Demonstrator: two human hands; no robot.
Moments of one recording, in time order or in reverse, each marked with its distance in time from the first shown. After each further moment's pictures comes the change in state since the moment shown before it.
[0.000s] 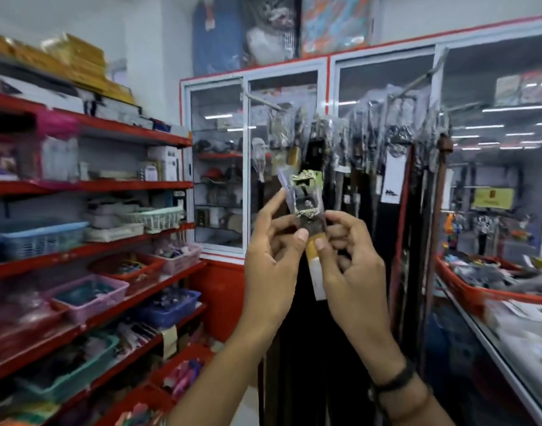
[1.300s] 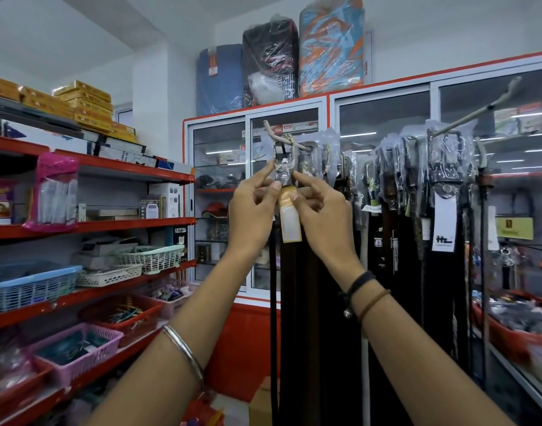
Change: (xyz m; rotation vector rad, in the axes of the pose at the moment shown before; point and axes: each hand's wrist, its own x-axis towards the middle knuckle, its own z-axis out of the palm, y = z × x) left_hand 0.178 -0.032 -0.047 0.238 0.028 0.130; right_hand 0.148 0.022 0.100 -0.010 0.002 -0.084
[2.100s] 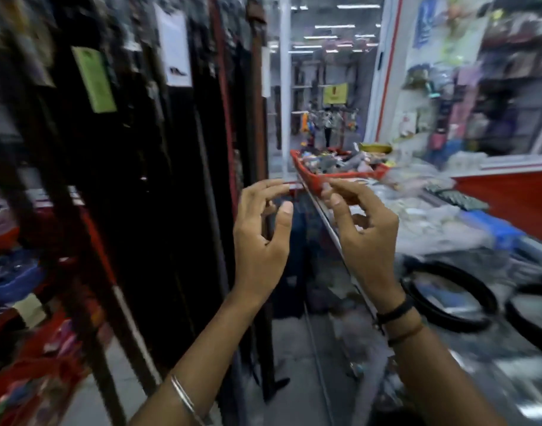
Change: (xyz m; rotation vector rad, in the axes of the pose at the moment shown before) left_hand -0.293 0.050 0.242 -0.298 -0.268 -0.056; right_hand -0.215 0.046 -0.347 -0.449 0.251 0.146
